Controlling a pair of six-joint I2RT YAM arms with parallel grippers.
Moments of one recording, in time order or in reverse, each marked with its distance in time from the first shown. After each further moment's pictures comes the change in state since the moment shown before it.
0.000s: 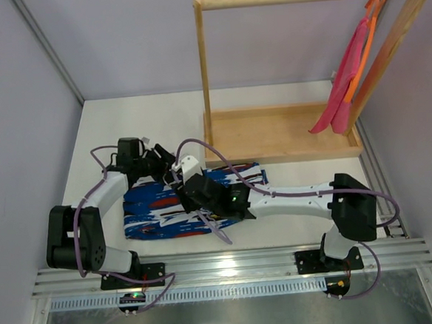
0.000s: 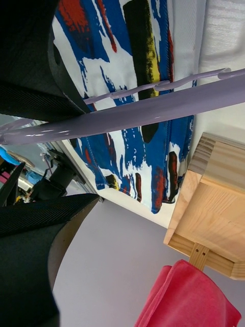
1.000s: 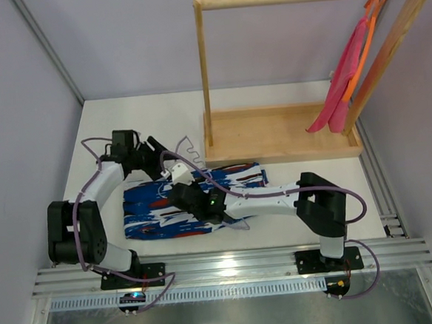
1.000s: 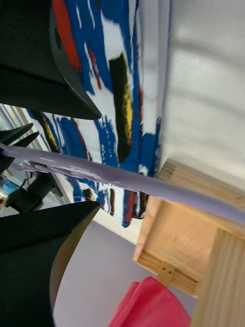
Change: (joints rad) left arm 0.035 0.042 0.122 -0.156 -0.108 0.083; right arm 0.034 0.237 0.167 -0.153 0.207 0.003
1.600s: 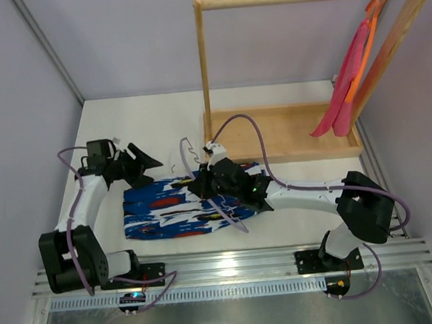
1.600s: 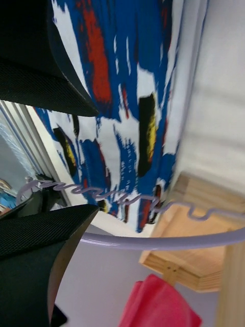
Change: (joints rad) left arm 0.228 -0.151 -0.037 -0.171 0.052 0.196; right arm -0.212 -0.318 -0.389 0.428 -0.488 0.349
